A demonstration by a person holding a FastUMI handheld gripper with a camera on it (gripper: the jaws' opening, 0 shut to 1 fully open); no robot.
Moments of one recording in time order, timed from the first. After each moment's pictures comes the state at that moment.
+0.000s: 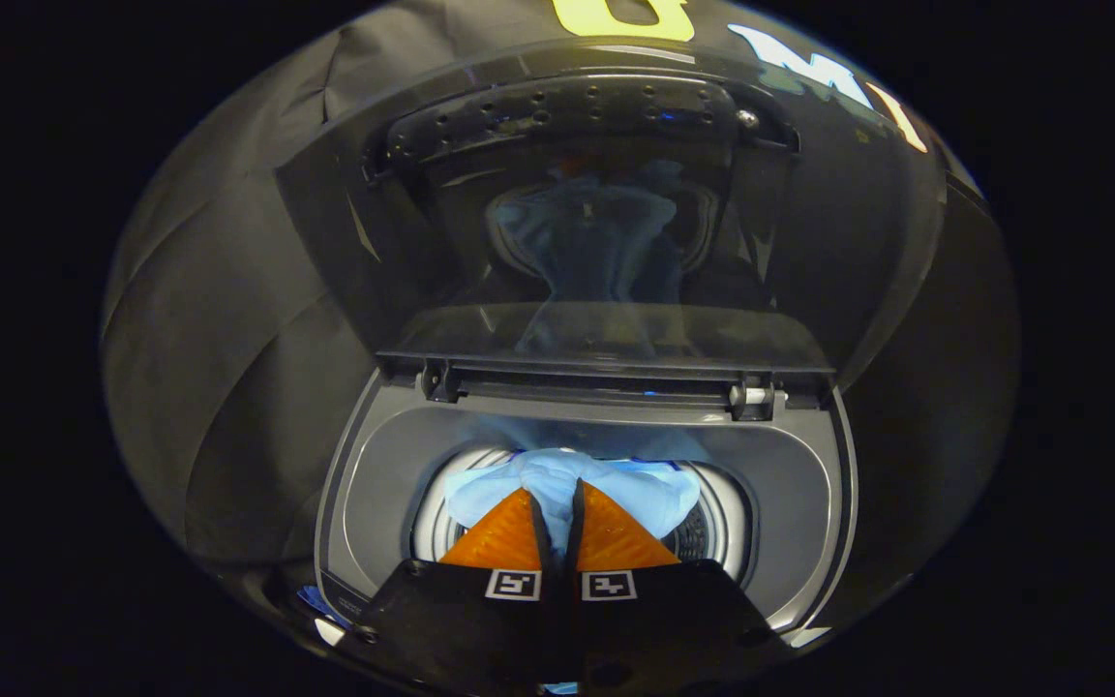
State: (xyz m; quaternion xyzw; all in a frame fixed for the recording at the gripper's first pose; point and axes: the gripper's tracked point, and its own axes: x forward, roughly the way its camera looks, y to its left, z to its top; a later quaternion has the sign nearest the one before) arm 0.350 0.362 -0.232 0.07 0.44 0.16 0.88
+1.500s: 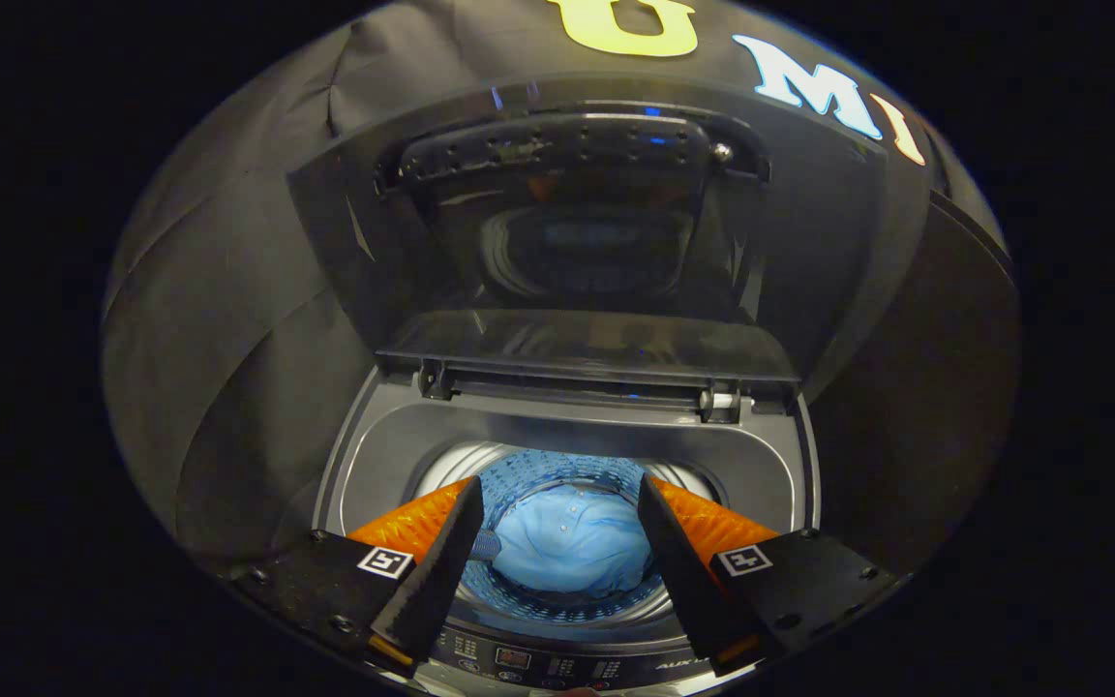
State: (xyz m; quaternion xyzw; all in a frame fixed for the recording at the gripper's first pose) arm 0.340 0.345 -0.204 0.05 0.42 0.15 0.90
